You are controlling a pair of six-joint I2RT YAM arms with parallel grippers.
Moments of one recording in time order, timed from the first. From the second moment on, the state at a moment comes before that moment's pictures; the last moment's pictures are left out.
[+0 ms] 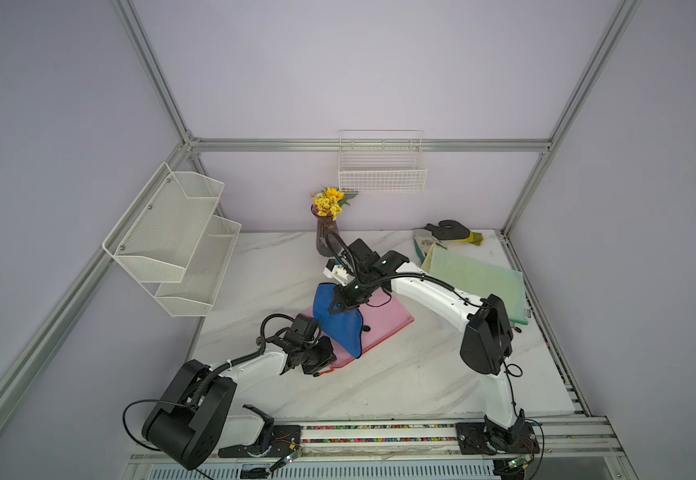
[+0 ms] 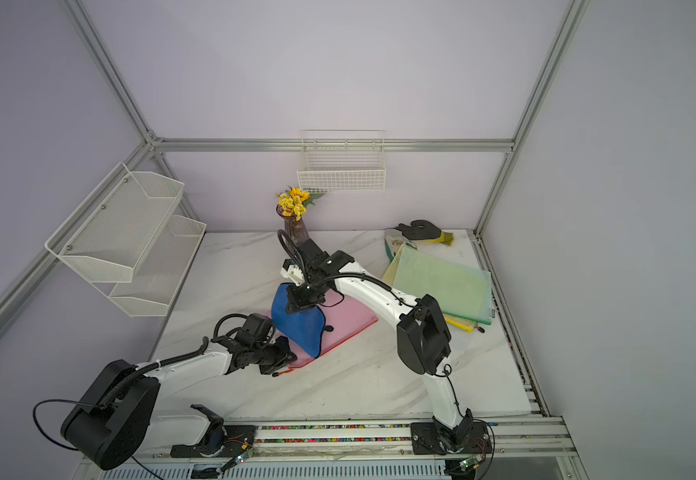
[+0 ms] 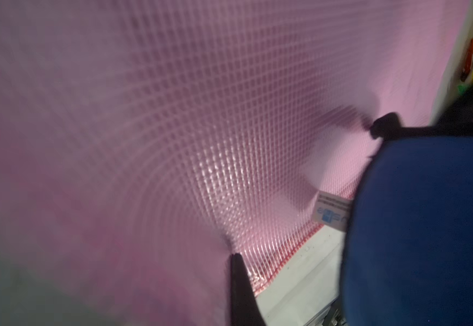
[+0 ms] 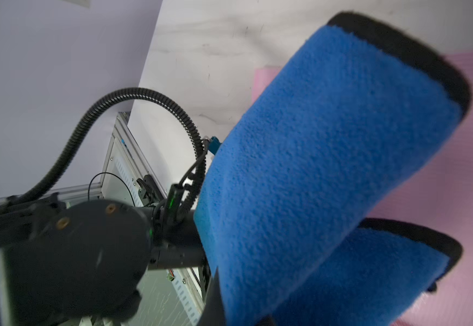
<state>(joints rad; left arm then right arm) -0.48 1.33 0.48 -0.21 0.36 -0.94 0.80 2.13 1.93 -0.87 -0.57 0.35</state>
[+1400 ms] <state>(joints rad) -0.41 1.23 0.51 -0.45 0.18 -0.98 0.58 2.06 1.51 -0.91 -0.31 0.36</state>
